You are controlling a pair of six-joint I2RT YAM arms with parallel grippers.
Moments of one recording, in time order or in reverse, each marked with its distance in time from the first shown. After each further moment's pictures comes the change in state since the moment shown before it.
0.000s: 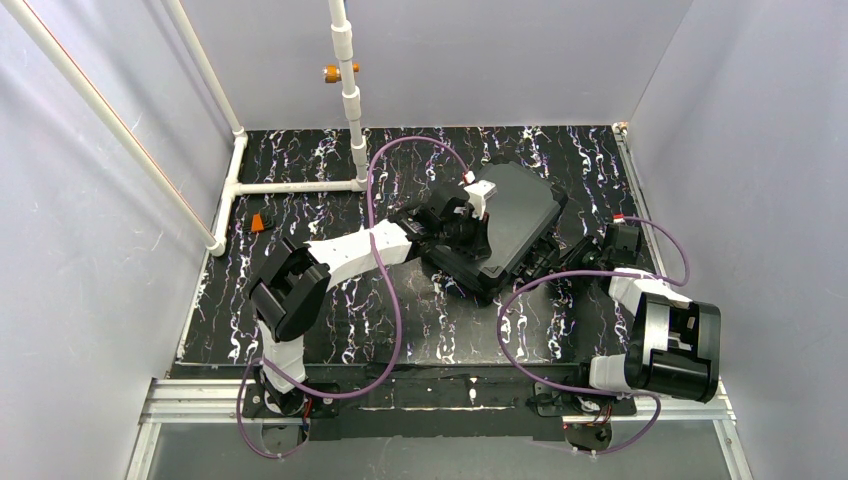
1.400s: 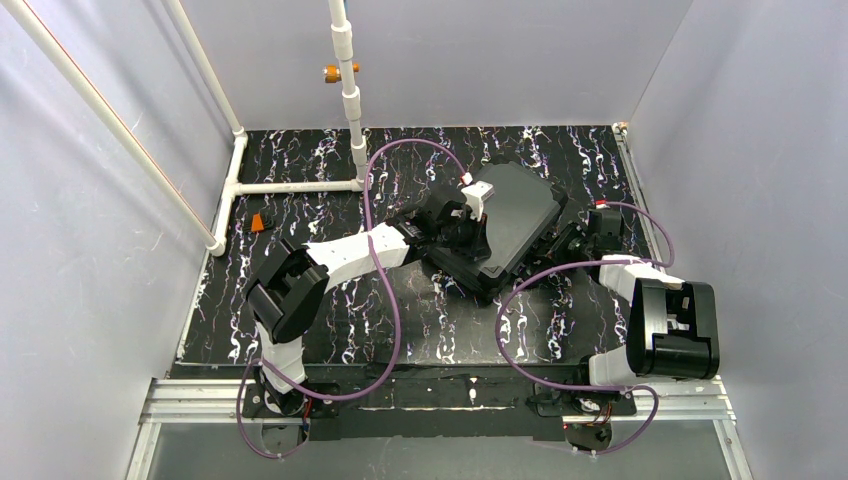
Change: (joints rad) left arm 0.000 -0.016 -0.045 0.058 0.000 -0.014; right arm 0.129 0.090 0.087 0.061 -0.027 0.072
